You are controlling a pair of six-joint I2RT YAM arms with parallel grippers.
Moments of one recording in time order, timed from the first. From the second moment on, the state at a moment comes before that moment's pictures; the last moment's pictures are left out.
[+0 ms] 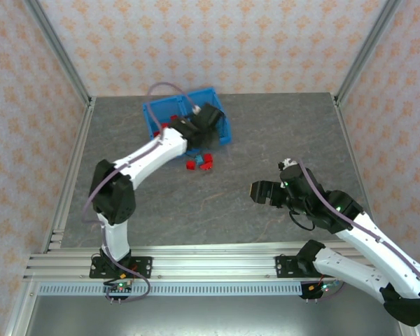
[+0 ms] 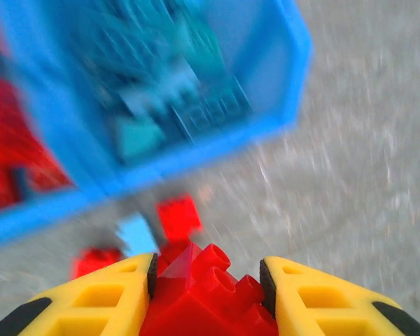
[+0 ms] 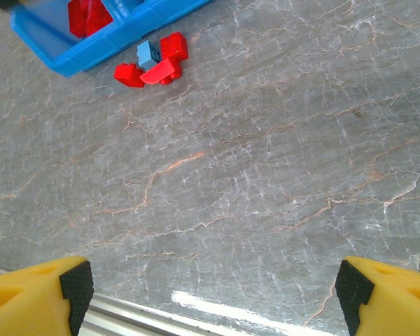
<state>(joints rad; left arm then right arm) -0.56 1.88 1.73 -0.80 -0.22 -0.59 0.75 0.76 0.93 -0.97 0.09 0.75</state>
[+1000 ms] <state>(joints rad) -0.26 1.86 1.74 -0.83 -0.13 -0.61 0.75 0.75 0.92 -0.91 0.06 0.80</state>
